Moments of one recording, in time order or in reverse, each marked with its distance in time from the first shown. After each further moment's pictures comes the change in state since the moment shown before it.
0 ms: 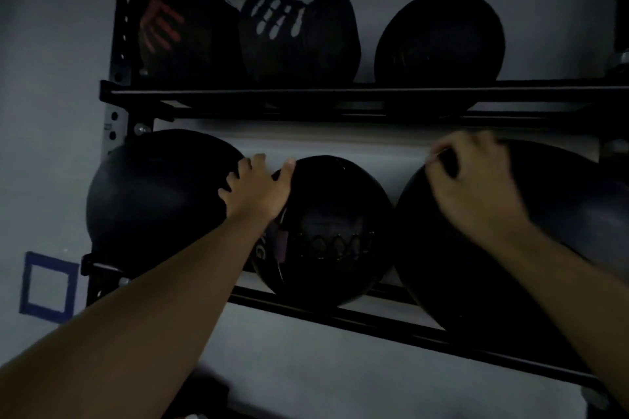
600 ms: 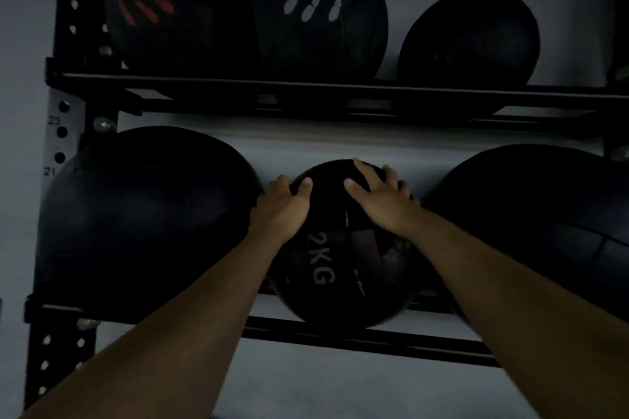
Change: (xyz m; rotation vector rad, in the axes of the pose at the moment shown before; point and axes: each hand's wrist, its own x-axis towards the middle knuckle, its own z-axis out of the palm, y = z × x) left_hand 0.060 -0.050 0.024 -0.269 -0.310 0.115; right_hand 0.030 -0.077 0.159 -0.114 -0.604 0.266
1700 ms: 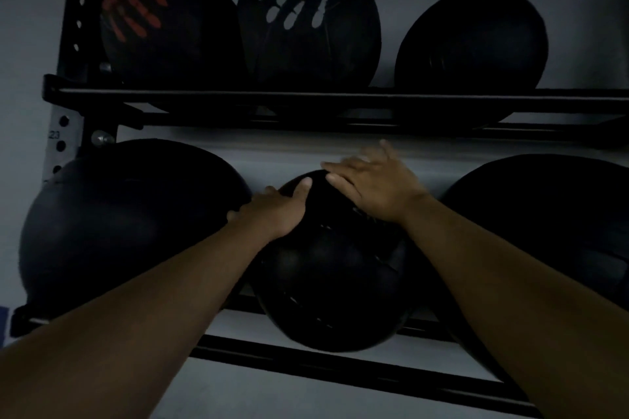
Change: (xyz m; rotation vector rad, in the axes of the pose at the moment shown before) left_hand 0.016 0.017 -0.006 0.188 -0.107 -0.101; right_hand 0.058 0.011 -0.029 -0.739 0.240 -0.510
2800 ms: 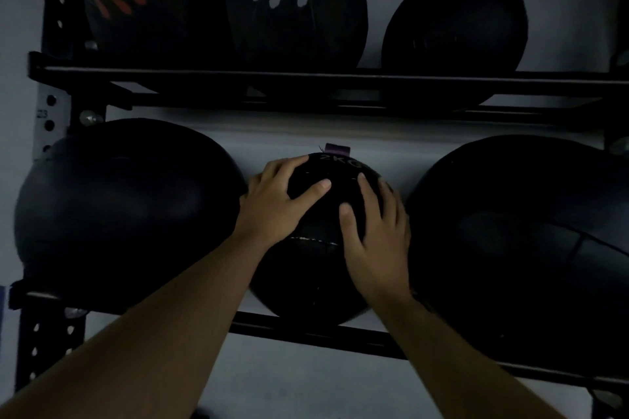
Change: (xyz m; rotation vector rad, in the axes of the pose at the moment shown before) left_hand -0.034 0.000 0.033 -0.130 0.243 0.358; right_hand -0.116 -0.070 0.043 0.802 0.371 0.477
